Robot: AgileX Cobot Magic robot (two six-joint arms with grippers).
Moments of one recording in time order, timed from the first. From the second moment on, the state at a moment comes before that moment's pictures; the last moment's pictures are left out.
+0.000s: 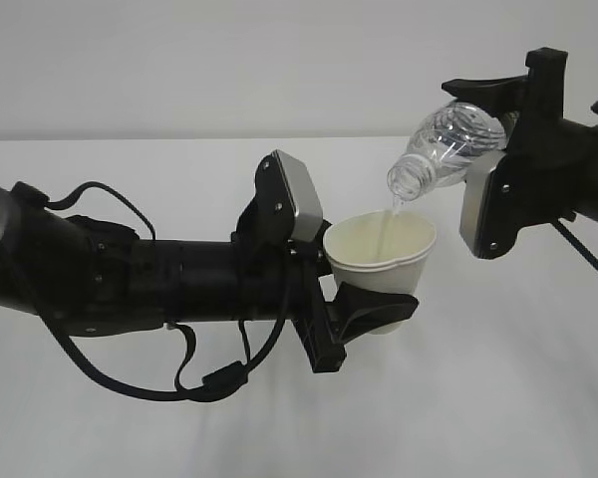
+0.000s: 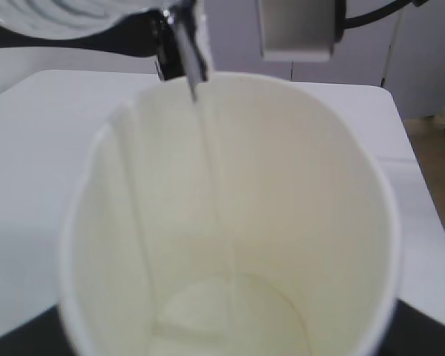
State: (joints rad) left arm -0.65 1.99 -0.92 0.88 -0.93 -0.42; right arm 0.14 1.62 -0.67 -0.55 -0.83 -1.29
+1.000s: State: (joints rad) left arm -0.65 1.99 -0.92 0.88 -0.93 -0.42; right arm 0.14 1.62 -0.67 -0.55 -0.84 -1.29
